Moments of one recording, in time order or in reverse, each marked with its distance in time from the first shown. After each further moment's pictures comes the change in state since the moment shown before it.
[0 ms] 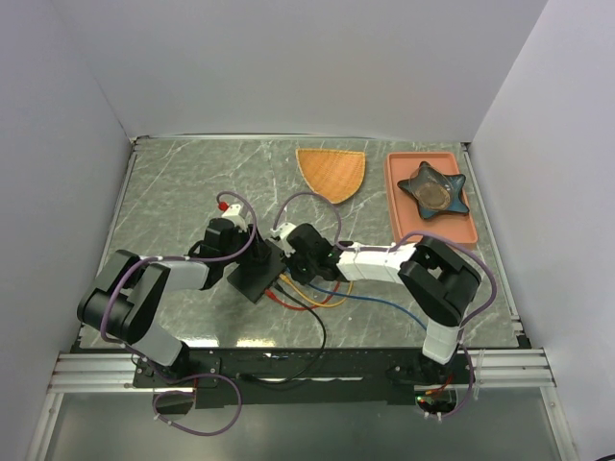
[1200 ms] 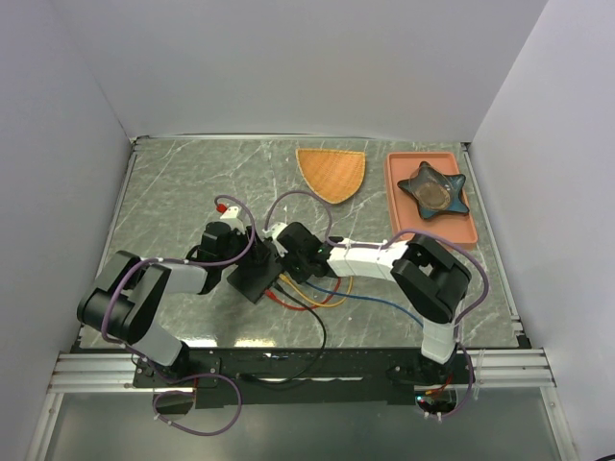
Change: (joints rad) left arm 0.006 -0.001 -0.052 0.103 0.035 0.008; right arm 0.029 0.050 0.107 -0.121 0.064 -0.024
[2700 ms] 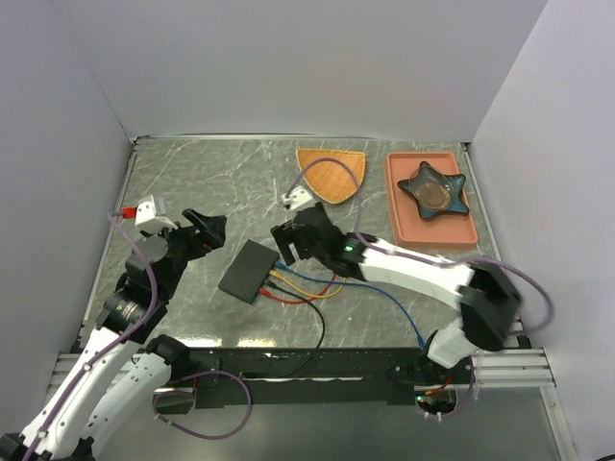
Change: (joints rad) left arm -0.048 -0.979 0.230 -0.865 -0.523 -0.175; right arm 0.022 -0.271 0.010 -0.003 0.320 0.117
